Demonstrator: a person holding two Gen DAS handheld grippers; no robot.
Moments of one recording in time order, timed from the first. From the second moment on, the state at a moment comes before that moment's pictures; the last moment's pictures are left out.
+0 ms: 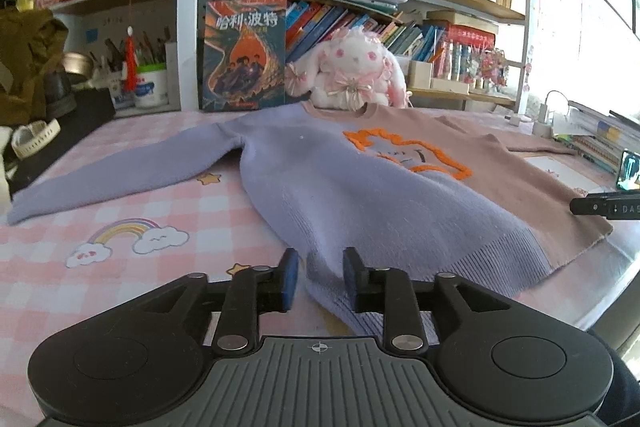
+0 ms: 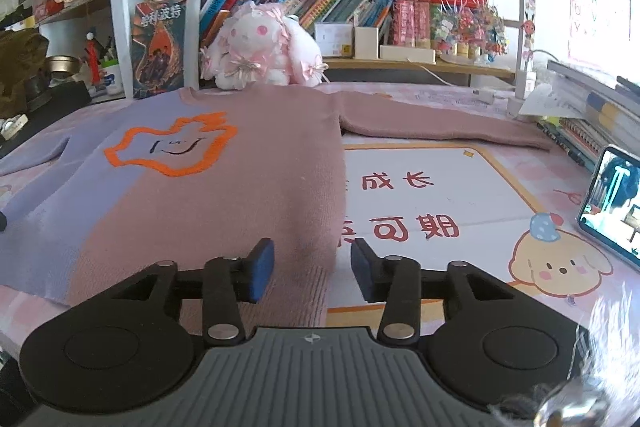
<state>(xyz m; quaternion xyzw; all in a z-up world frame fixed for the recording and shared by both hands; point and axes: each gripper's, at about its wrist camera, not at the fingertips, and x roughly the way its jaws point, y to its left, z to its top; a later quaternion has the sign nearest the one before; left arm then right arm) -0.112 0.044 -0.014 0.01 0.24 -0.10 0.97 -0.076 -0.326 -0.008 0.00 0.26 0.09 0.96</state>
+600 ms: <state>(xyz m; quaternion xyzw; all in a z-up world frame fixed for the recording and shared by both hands) -0.135 0.042 -0.013 0.03 0.22 -0.10 0.97 -0.102 -0.298 0.002 -0.01 0.24 0.12 0.96</state>
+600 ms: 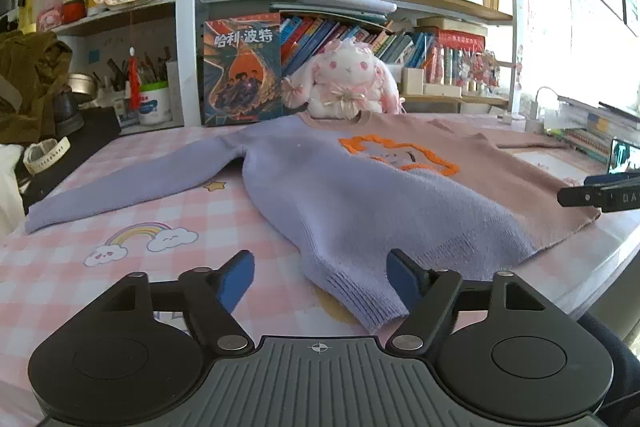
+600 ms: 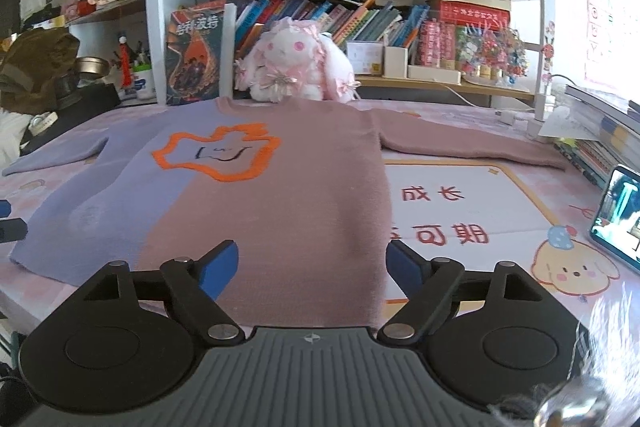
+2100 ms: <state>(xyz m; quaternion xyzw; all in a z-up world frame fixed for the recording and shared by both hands) -0.078 0.212 0.010 -0.06 0.20 0.07 0.98 -0.003 -0.191 0.028 -0.08 0.18 0.20 0.96</state>
